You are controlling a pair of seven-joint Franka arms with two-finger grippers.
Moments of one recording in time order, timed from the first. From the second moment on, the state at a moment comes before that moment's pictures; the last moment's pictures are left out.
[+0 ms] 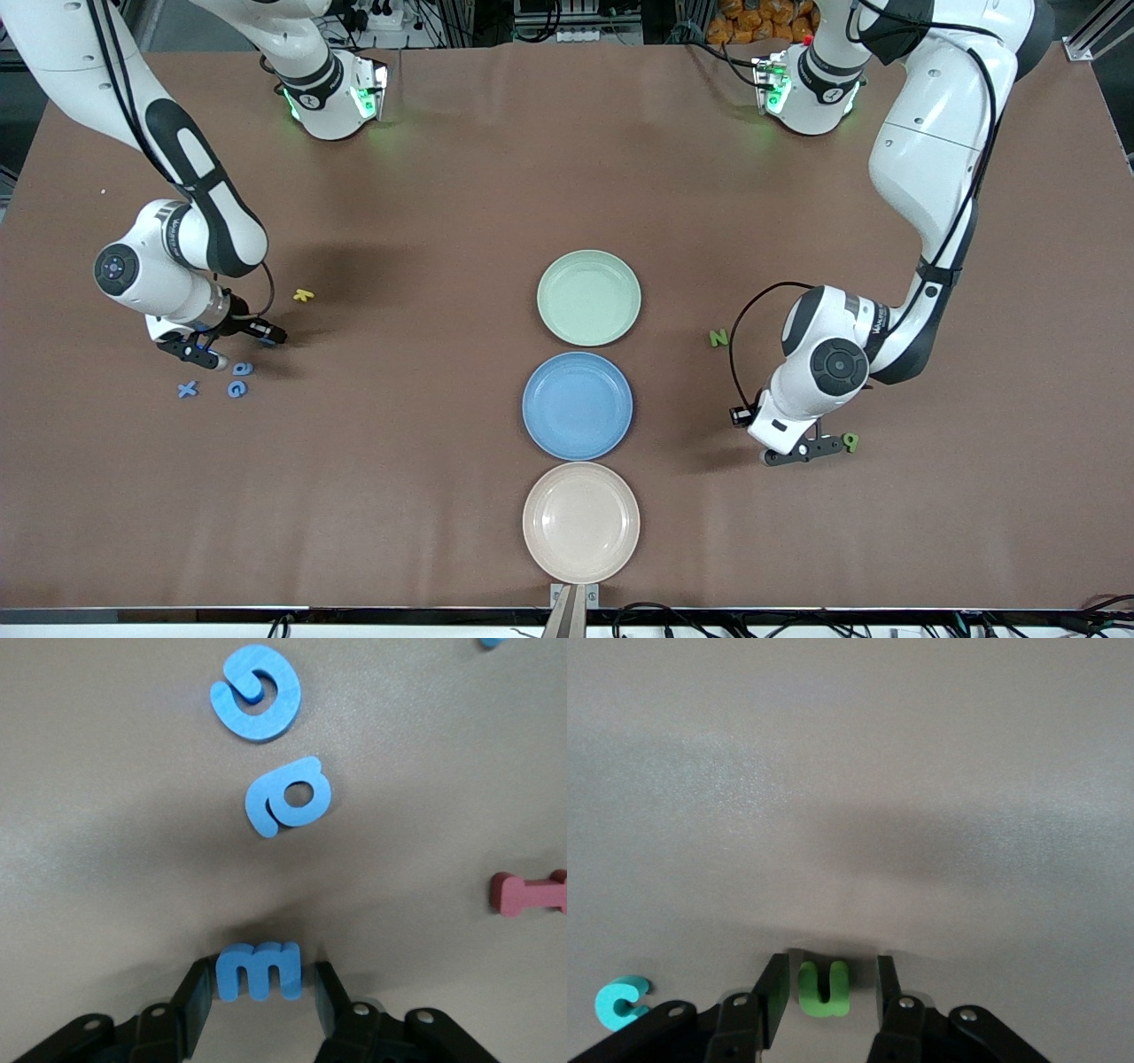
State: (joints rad) left arm -0.11 0.82 -0.22 -1.51 0.22 2.34 -0.60; right arm -0.13 0.42 -0.01 -2.25 0.11 2.61 0.15
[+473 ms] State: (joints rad) left arm -0.11 0.82 -0.22 -1.51 0.22 2.34 -0.60; right arm -0.13 0.42 -0.01 -2.25 0.11 2.61 0.17
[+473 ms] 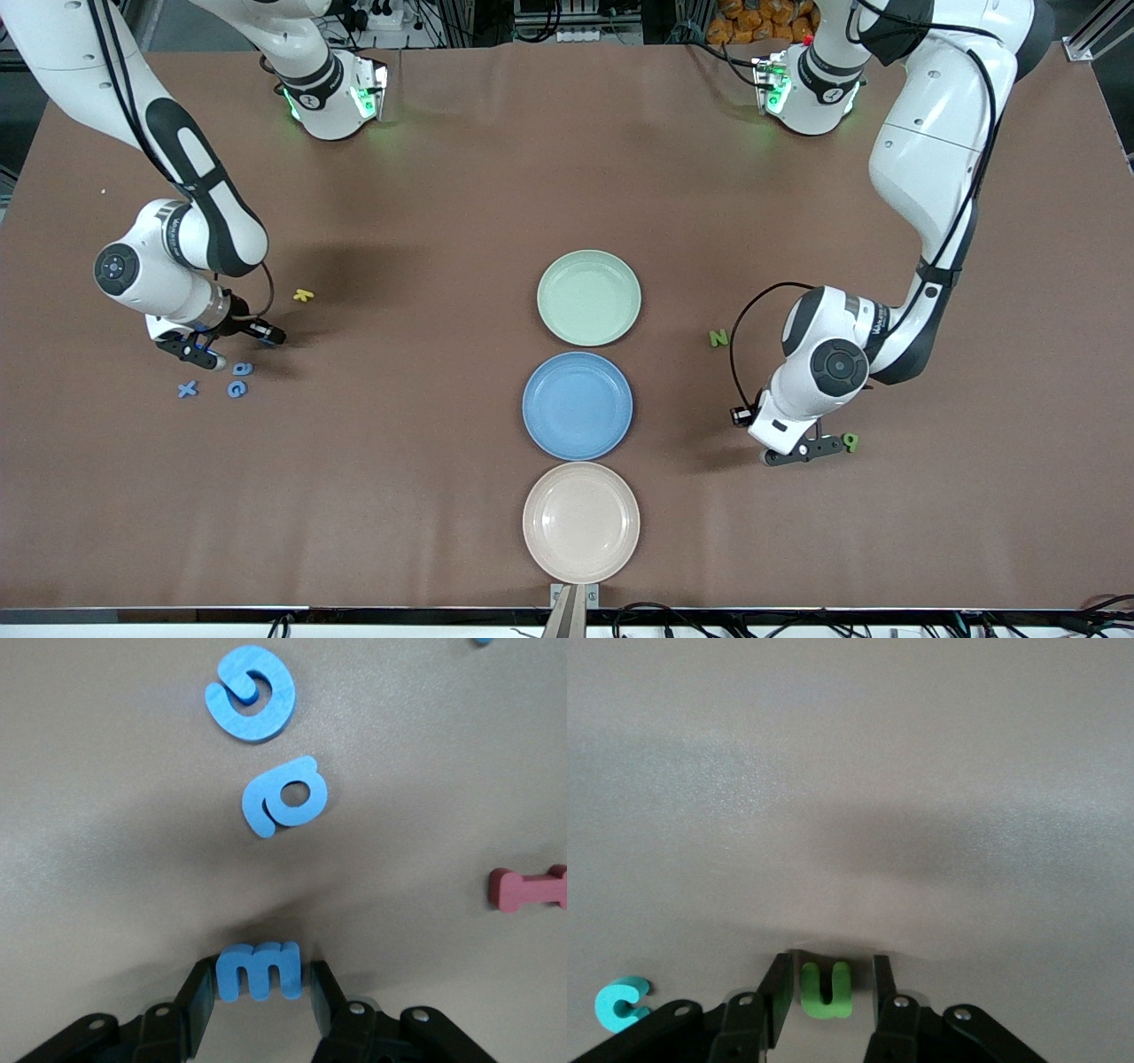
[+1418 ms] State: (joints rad) left arm -0.11 0.83 -0.22 -1.51 0.22 2.34 -0.60; right arm -0.06 0.38 -0.01 -2.16 0.11 2.47 0.17
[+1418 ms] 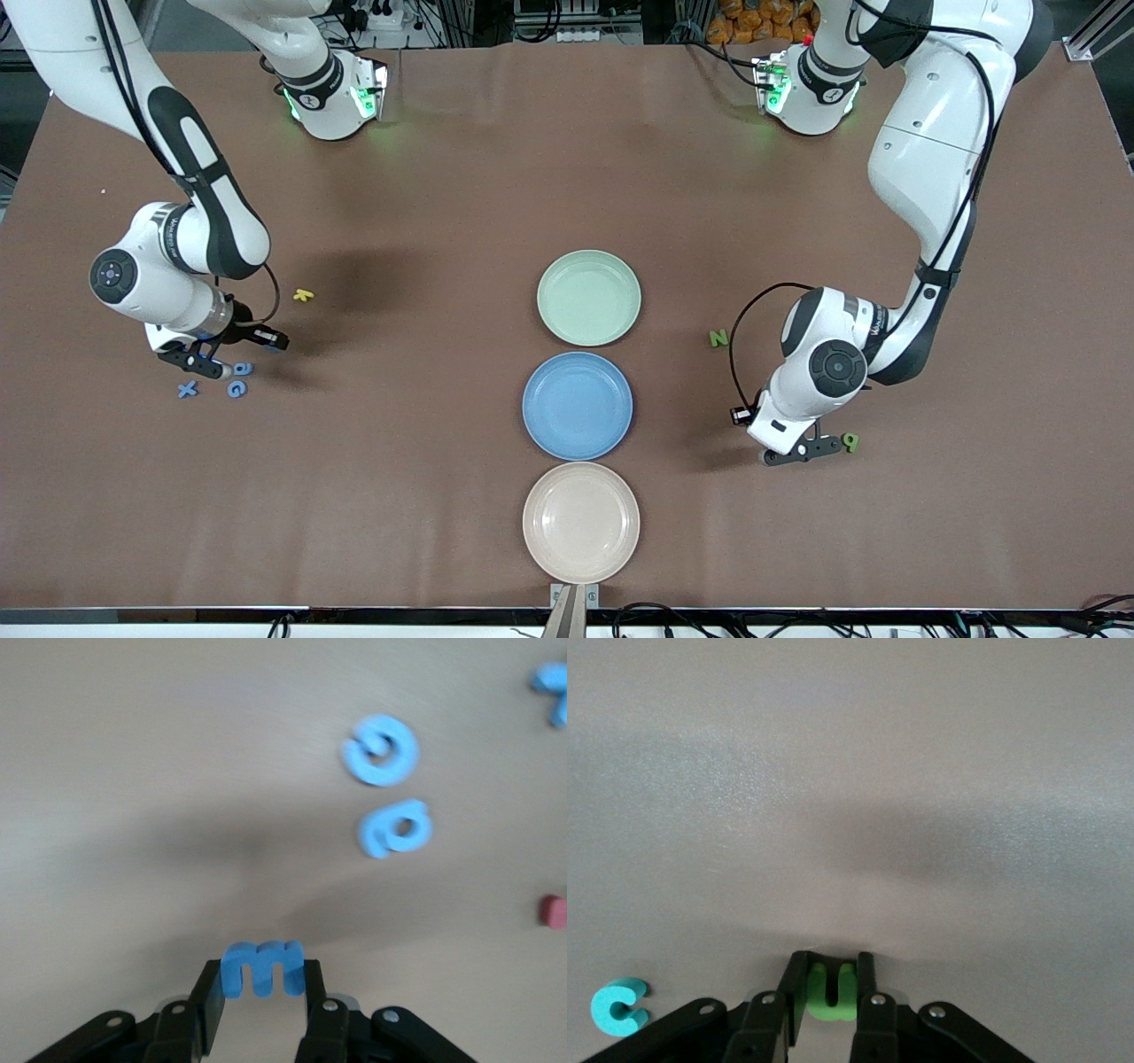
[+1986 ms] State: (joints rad) left arm -0.11 0.81 -0.22 -1.49 0.24 2.30 -0.60; right arm 0.12 0.37 0.00 -1.98 0.11 2.41 0.17
